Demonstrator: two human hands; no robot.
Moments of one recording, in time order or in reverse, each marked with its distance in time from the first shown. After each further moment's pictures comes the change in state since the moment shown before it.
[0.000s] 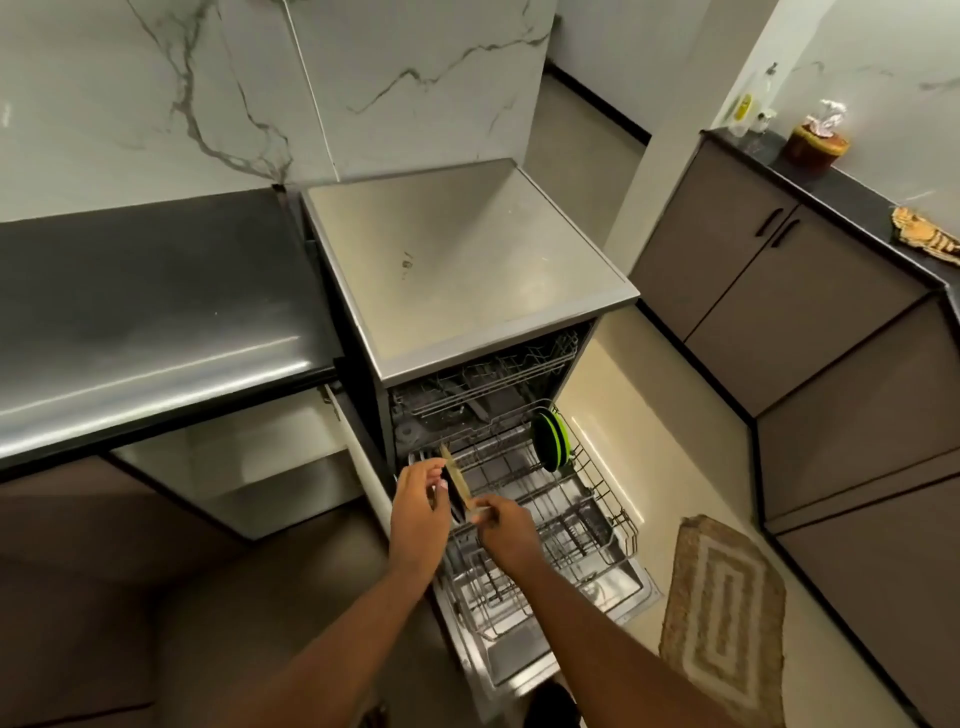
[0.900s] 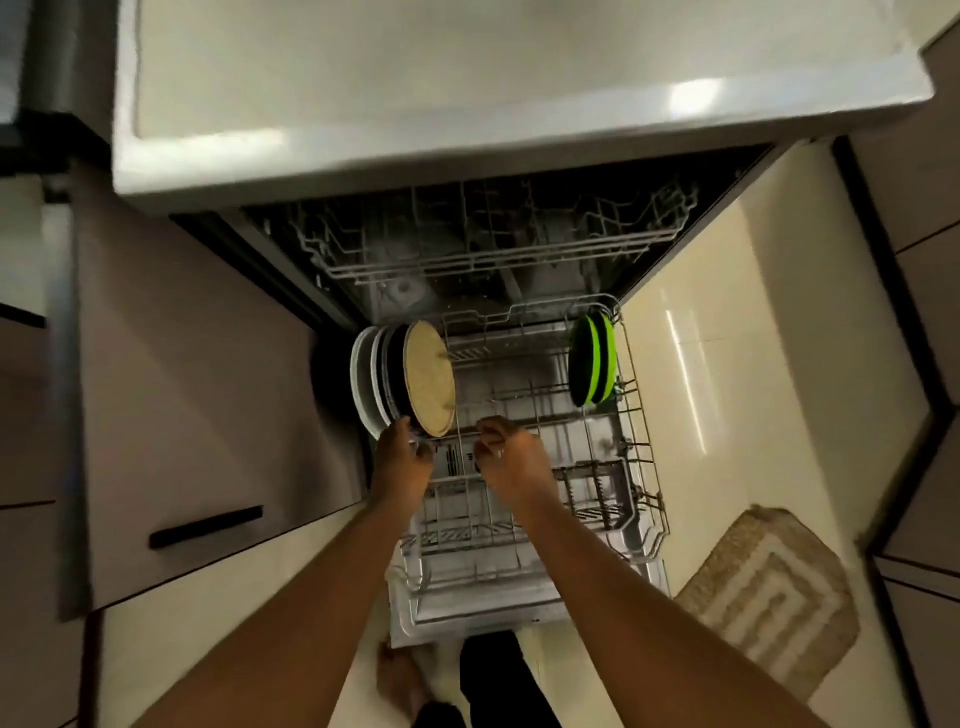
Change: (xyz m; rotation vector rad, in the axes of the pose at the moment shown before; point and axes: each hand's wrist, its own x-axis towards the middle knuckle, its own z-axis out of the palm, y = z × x) left_hand 0.106 -0.221 0.285 0.208 0.001 -0.659; right_hand 0.270 0.200 -0.007 -0.135 -0.315 -0.090
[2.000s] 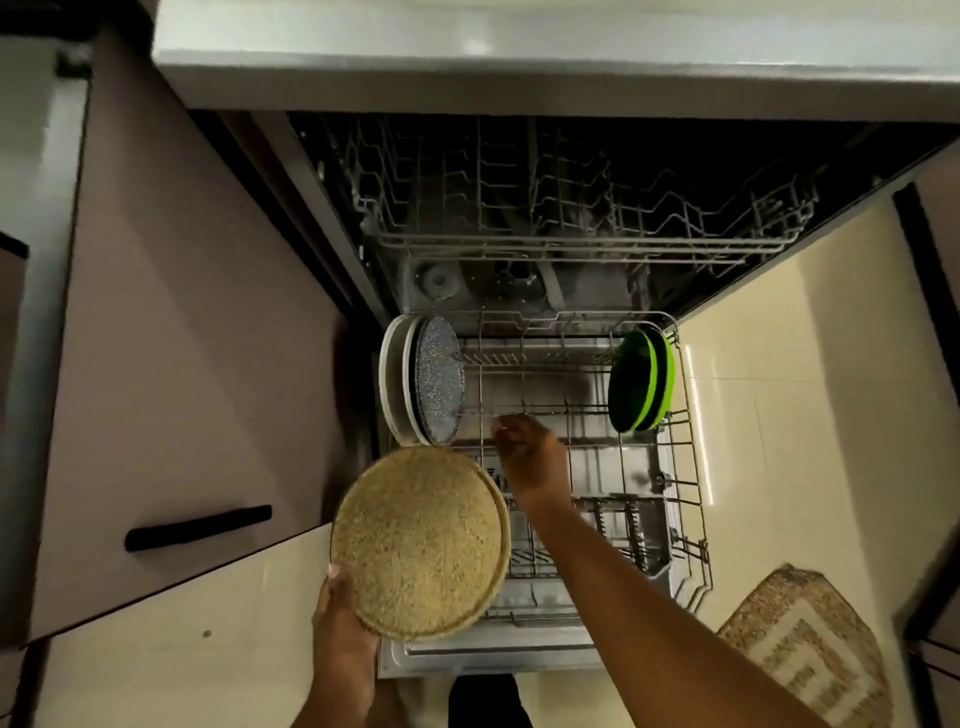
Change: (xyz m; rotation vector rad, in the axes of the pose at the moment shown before) left_hand -0.093 -0.124 0.003 -1.167 0.270 -0.514; right_hand 0.061 0.026 0.064 0.195 0.114 -0.023
